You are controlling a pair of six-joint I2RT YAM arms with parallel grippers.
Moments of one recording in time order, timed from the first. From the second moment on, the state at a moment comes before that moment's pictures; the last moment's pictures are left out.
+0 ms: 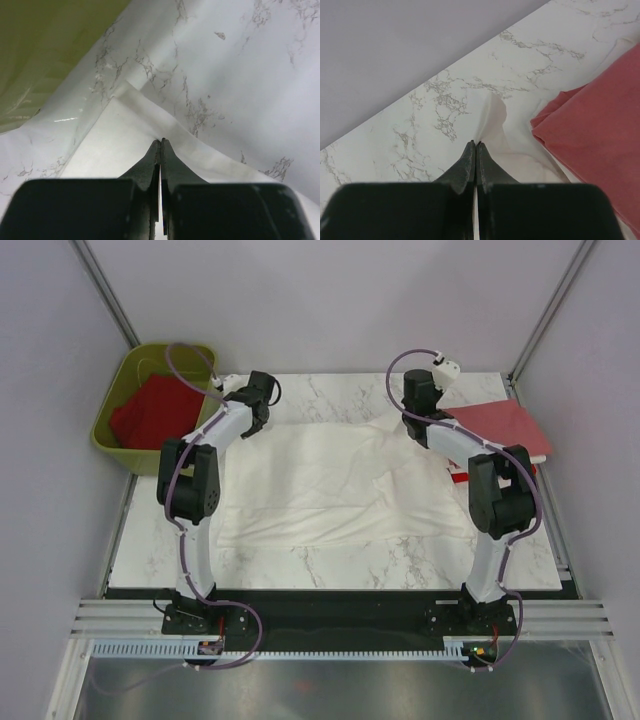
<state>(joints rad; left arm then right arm) -0.26 2.12 1.72 -0.66 -0.63 -0.80 0.28 1.95 1.40 0.18 0.64 0.55</state>
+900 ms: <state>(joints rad) -0.26 1.91 1.41 -0.56 -0.65 -0.85 0.33 1.71 1.18 -0.09 0.70 0.57</state>
